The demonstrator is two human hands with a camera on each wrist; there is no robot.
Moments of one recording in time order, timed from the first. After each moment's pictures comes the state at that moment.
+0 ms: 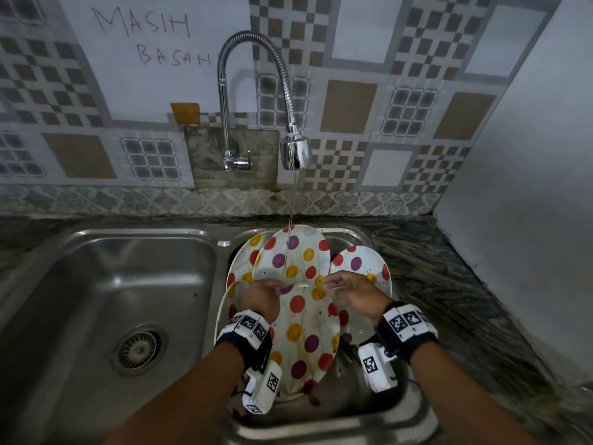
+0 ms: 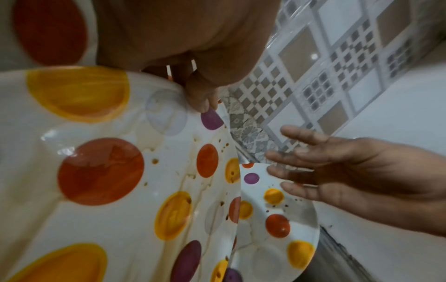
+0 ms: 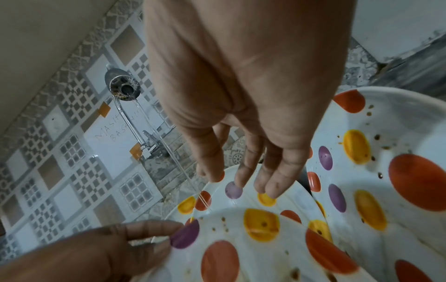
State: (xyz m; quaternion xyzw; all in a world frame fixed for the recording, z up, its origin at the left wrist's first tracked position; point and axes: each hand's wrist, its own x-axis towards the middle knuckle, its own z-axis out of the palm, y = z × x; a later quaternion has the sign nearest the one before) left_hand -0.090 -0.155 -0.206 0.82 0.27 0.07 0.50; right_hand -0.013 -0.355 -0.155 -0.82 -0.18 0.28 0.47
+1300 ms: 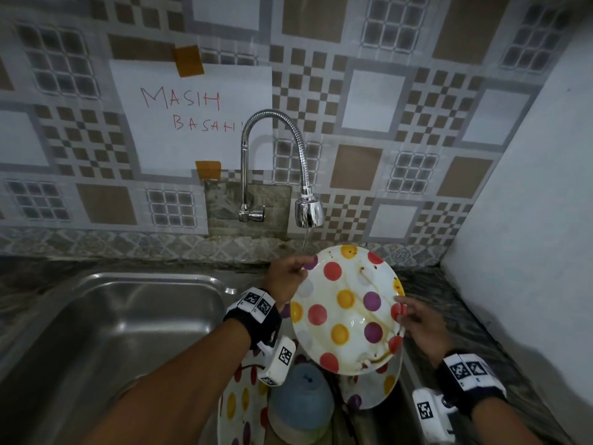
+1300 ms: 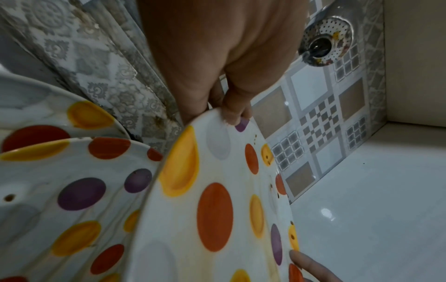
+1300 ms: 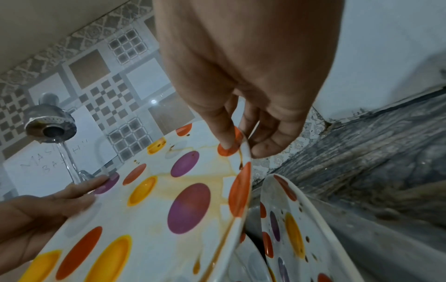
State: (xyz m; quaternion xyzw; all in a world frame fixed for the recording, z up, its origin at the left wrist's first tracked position) left_hand -0.019 -0.125 -0.105 0.72 0.10 0.13 0.67; right_hand 0.050 -0.424 -0.144 -0.80 -0.08 0.06 0.59
